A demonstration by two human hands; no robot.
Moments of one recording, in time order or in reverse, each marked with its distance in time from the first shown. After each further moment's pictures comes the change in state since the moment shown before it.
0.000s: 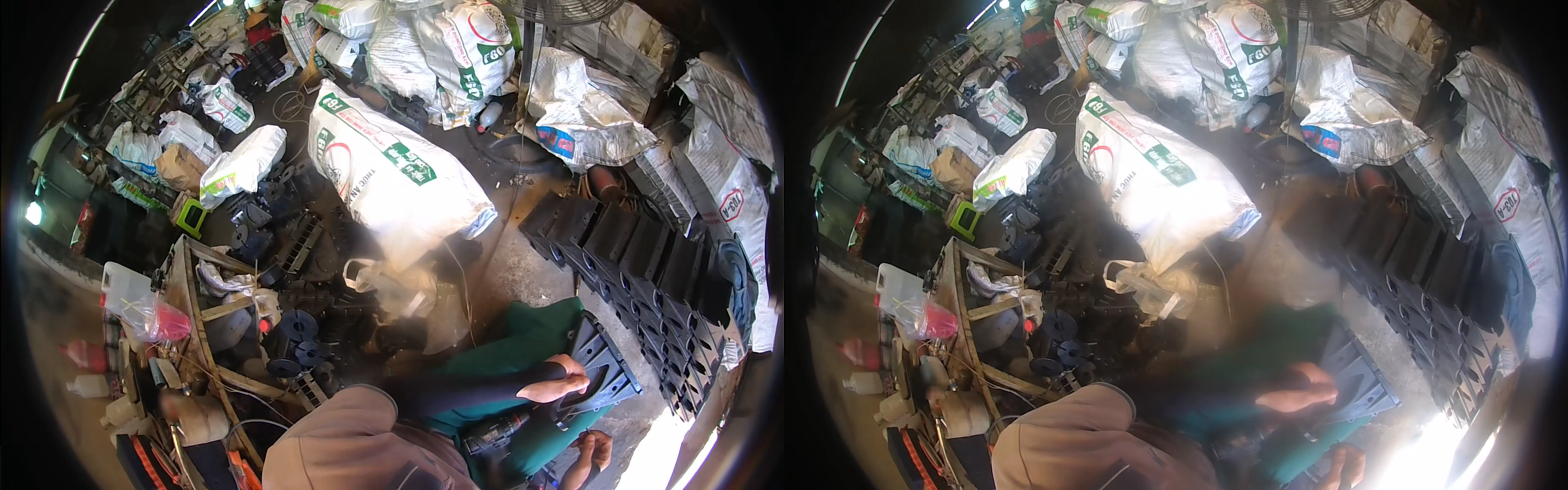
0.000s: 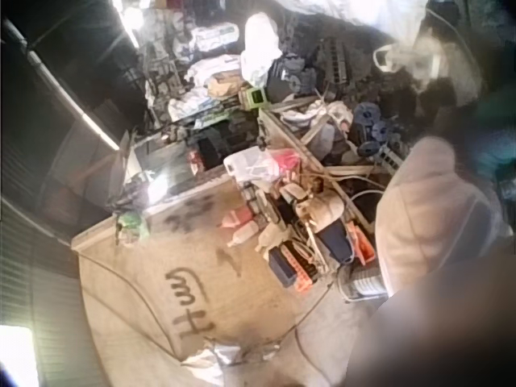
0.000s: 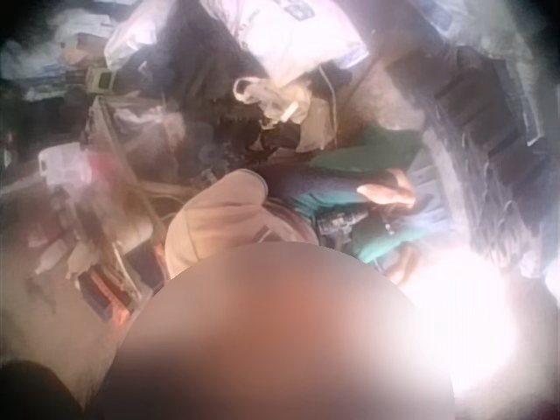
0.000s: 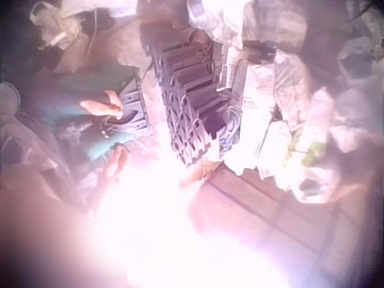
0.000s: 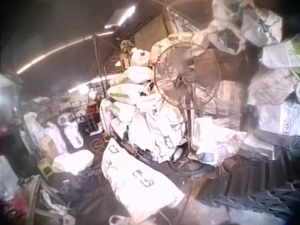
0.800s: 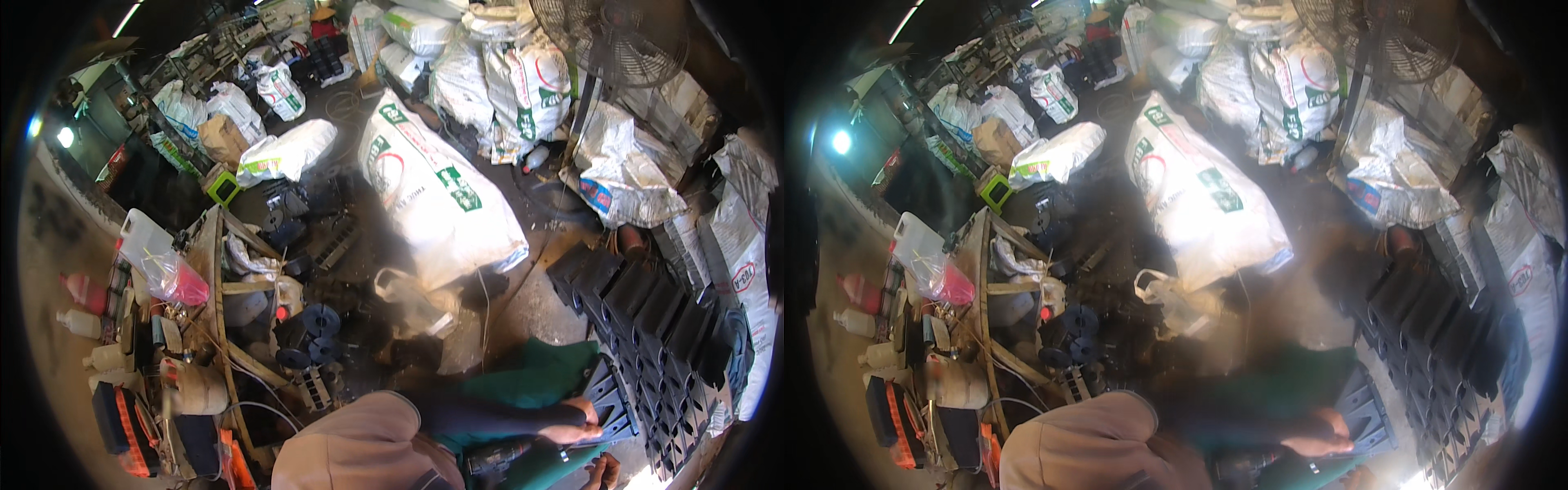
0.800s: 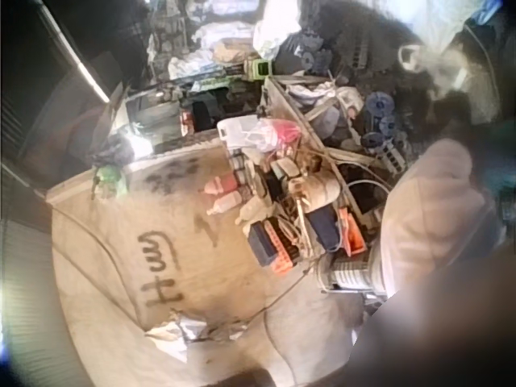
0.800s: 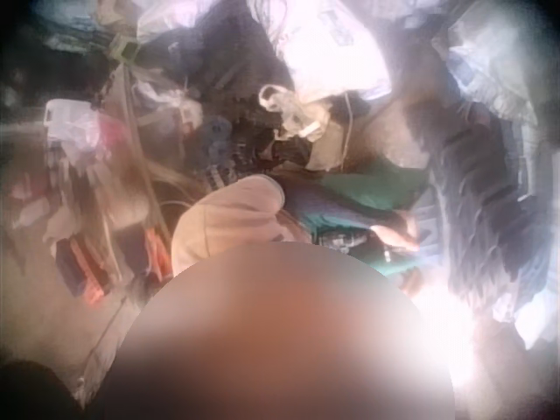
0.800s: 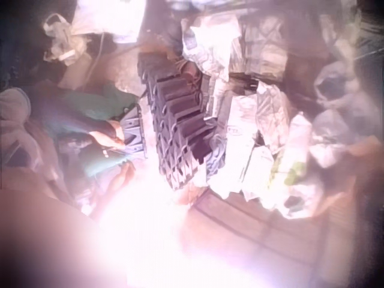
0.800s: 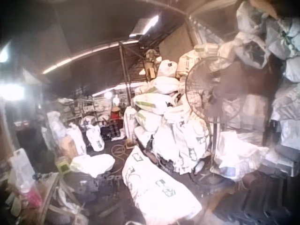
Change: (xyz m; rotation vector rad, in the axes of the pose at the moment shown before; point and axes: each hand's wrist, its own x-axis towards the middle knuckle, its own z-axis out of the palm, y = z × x) left_hand -0.006 0.016 0.017 0.209 -0.127 -0.090; right_hand 0.049 0.012 -0.017 -0.042 -0.094 -0.063
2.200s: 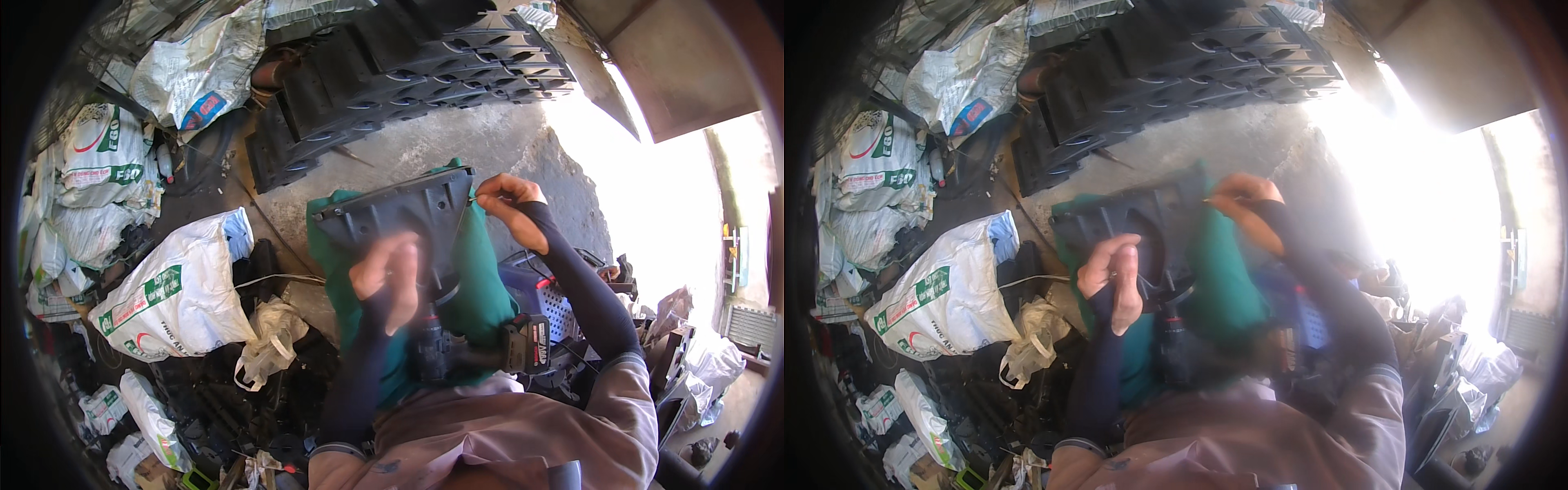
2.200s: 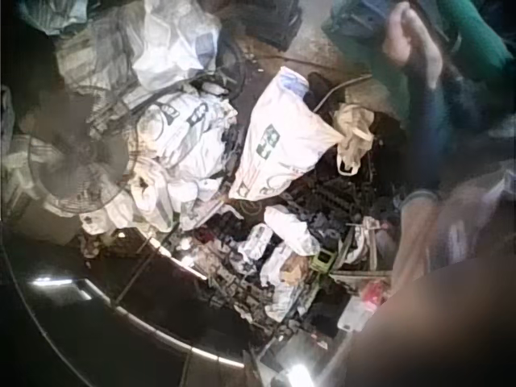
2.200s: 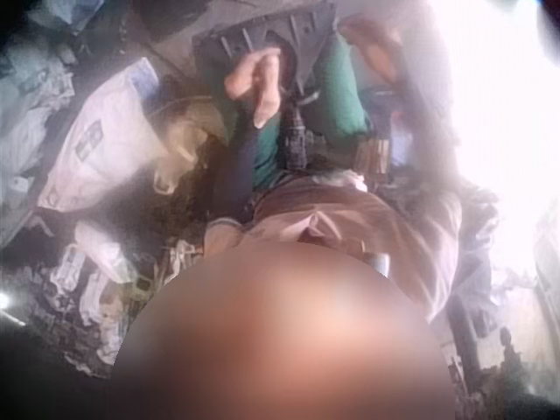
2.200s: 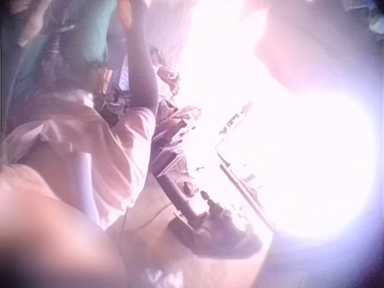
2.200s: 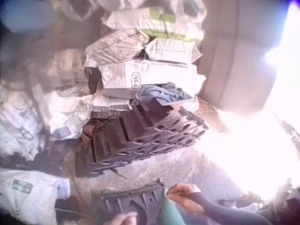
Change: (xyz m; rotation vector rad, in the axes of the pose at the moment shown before) left_hand 0.028 -0.016 0.016 0.045 0.351 0.332; right_hand 0.042 -0.006 -0.017 -0.032 0.135 0.074
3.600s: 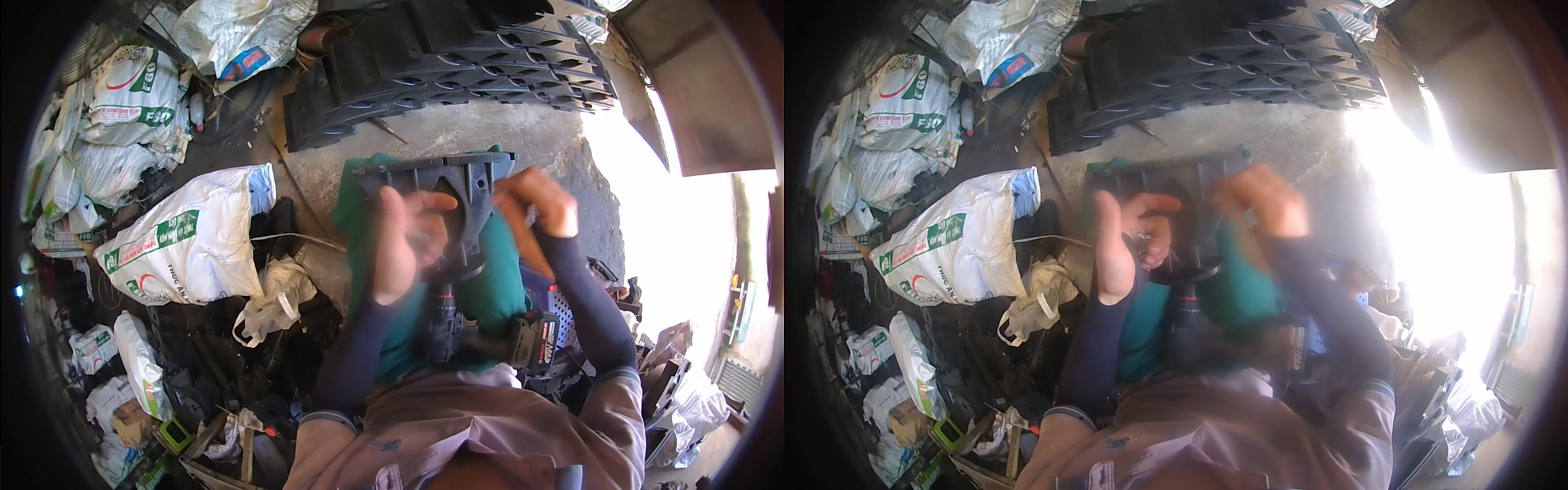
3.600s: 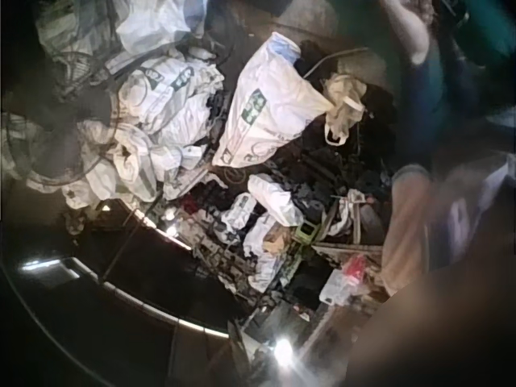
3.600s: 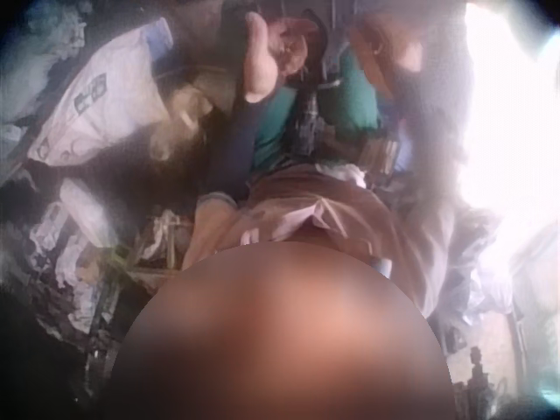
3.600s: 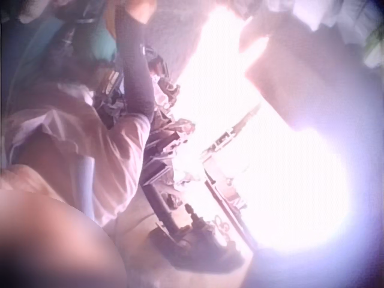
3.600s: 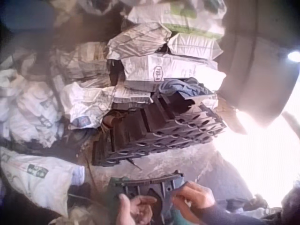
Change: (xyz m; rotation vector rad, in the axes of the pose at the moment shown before) left_hand 0.013 0.015 -0.021 -0.659 -0.293 -0.617; right_hand -0.031 -0.065 0.035 -0.403 0.189 -0.638
